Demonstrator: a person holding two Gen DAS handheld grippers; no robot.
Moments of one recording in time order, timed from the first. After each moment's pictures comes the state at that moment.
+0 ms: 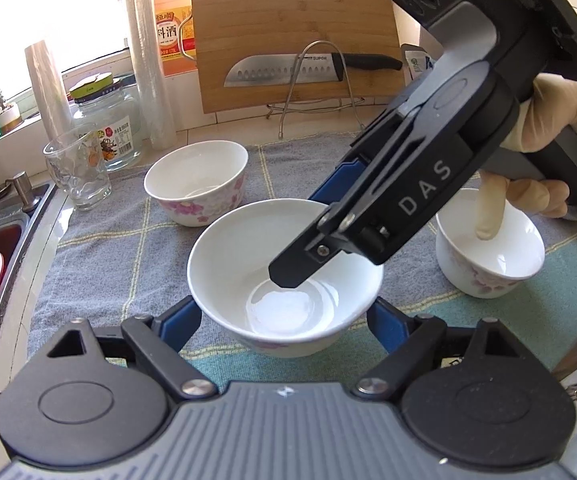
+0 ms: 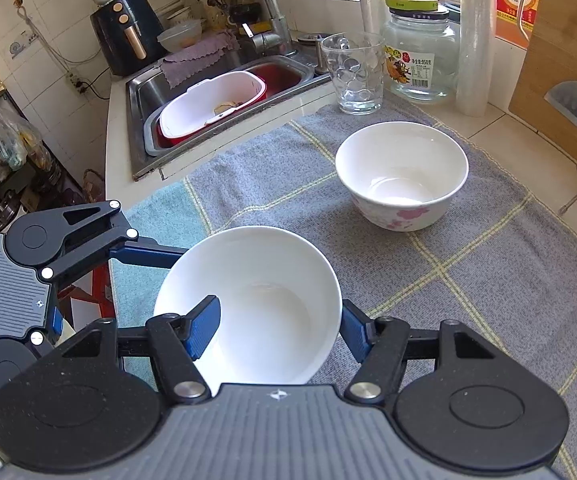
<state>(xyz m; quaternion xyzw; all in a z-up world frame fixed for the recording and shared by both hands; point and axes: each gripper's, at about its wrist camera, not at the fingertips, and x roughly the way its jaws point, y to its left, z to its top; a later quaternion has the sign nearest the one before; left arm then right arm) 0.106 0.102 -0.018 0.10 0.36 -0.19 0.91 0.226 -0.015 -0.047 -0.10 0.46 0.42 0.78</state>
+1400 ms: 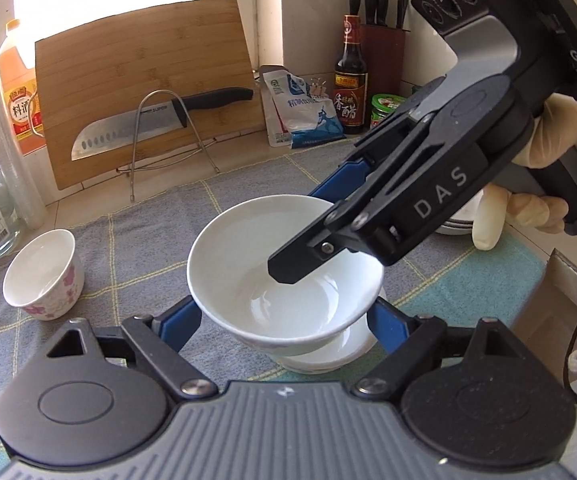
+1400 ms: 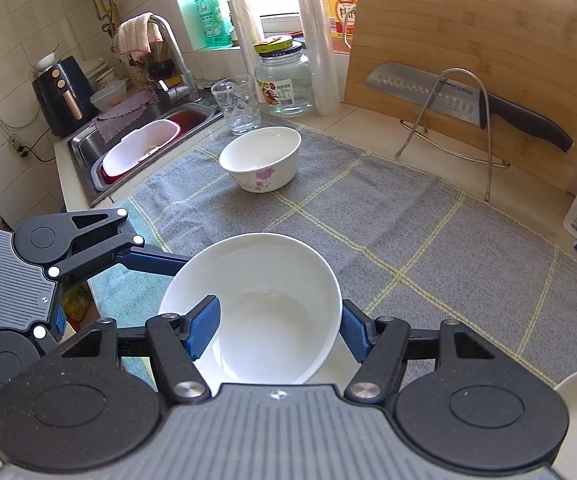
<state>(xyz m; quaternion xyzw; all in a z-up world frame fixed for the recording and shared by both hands) 0.093 -0.017 0.004 0.14 0.33 -0.32 0.88 0.153 -0.163 -0.010 -0.04 0.43 0.30 0.85</state>
